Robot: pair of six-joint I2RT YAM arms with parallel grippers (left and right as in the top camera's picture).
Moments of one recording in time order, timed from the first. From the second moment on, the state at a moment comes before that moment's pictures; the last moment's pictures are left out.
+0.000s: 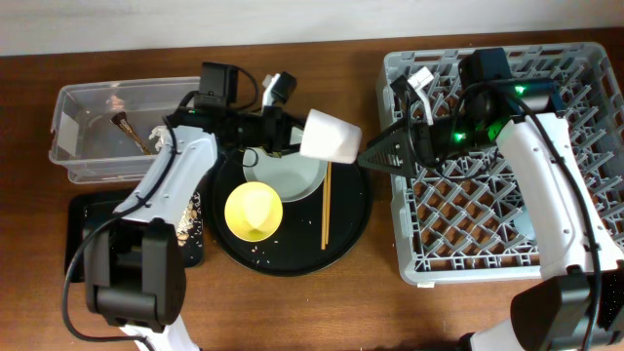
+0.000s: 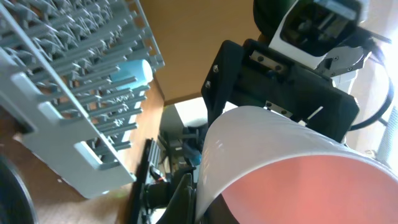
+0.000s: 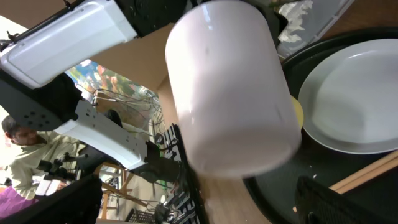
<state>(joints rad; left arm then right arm) -0.21 1.92 1.48 -0.53 1.53 -0.30 0.06 1.69 1.65 -1.37 -1.22 -0.50</state>
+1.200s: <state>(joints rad) -0.30 1.92 1.48 -0.24 1.48 -0.72 0.06 1.69 1.65 -1.24 -1.07 -0.48</state>
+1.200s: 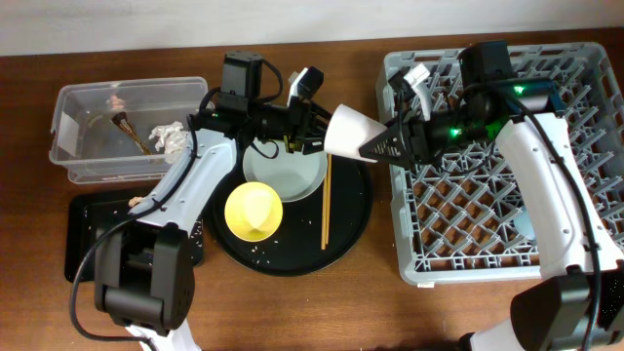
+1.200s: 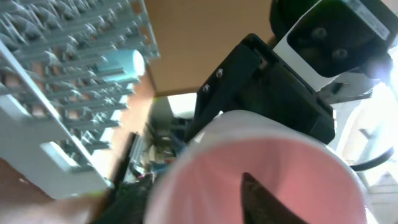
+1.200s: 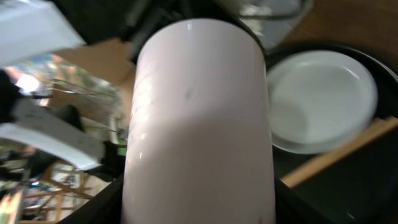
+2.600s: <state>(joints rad) -0.09 1.61 1.50 -1.09 0.19 -0.13 -0.29 1.93 1.85 -1.46 0.05 0.15</state>
